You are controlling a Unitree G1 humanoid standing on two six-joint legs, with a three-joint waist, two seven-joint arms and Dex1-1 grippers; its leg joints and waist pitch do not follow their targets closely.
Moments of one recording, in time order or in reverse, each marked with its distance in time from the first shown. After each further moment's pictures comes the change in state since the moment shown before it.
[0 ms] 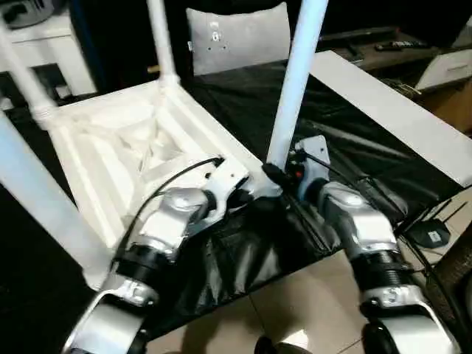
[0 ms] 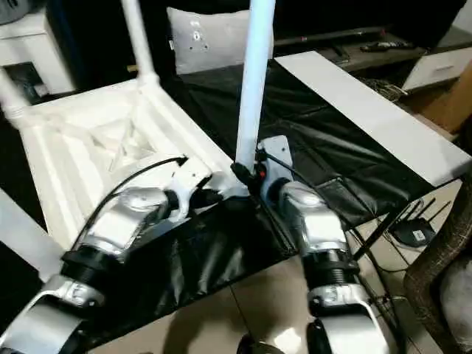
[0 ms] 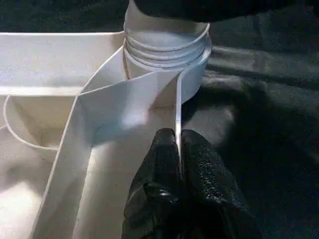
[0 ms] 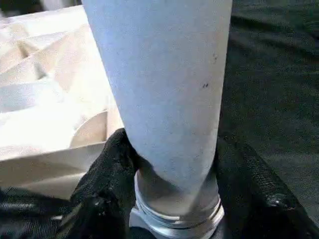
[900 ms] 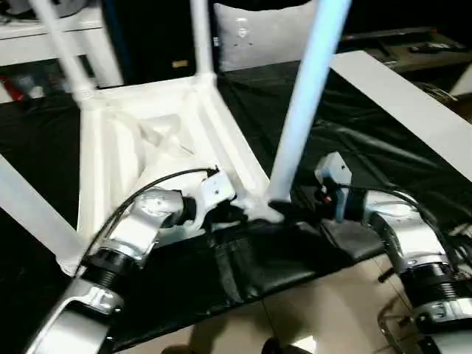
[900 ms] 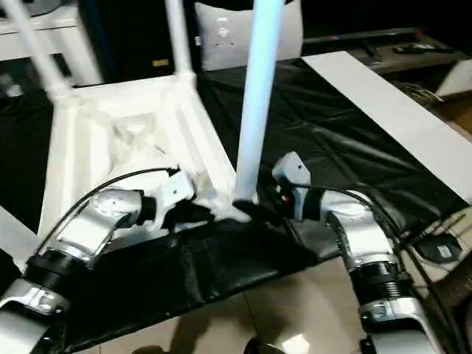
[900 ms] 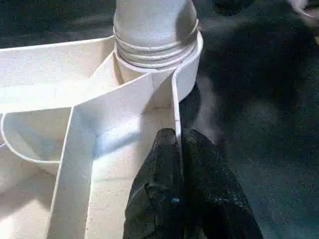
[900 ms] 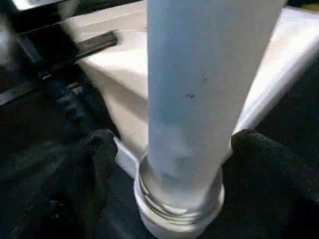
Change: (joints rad) left arm 0.054 0.238 -0.100 -0.046 -0.050 -0.282 -0.442; right arm 0.099 -0.342 0.127 -0.030 0.075 -0.297 0.731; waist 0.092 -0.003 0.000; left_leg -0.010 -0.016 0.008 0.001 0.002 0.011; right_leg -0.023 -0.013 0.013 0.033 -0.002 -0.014
